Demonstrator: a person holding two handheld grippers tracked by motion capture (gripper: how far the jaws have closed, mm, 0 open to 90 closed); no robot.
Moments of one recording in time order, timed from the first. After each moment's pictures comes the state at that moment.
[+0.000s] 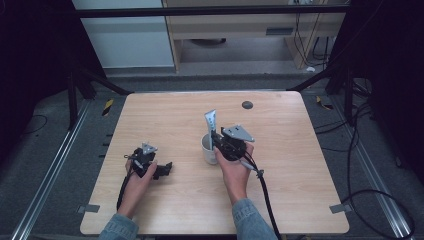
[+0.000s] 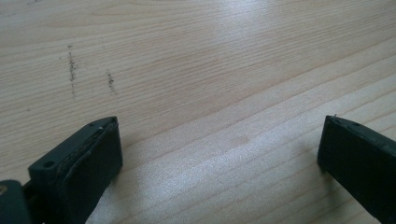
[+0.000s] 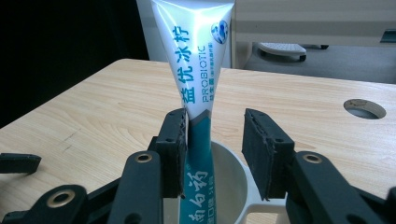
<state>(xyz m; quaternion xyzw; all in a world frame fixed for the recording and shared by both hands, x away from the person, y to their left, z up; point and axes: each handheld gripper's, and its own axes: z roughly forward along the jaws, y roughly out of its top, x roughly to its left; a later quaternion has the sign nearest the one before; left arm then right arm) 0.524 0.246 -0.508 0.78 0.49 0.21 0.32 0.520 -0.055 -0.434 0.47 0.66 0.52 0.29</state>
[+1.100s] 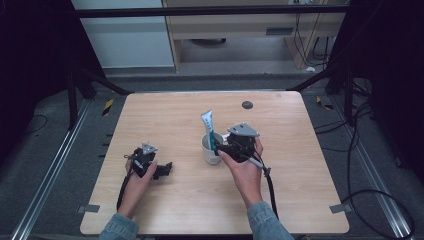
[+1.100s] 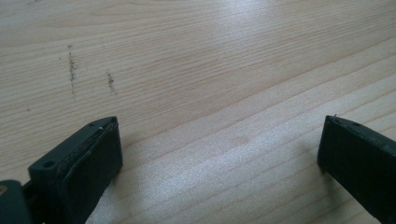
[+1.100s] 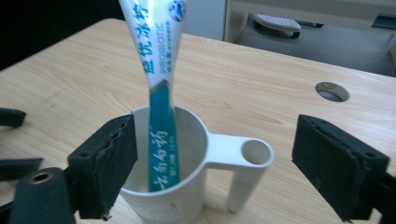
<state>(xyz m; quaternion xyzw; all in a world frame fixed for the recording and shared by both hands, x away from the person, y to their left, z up) 0.524 0.246 -0.508 0.78 0.49 0.21 0.32 0.510 -0.077 -0.412 0.46 0.71 0.44 0.29</state>
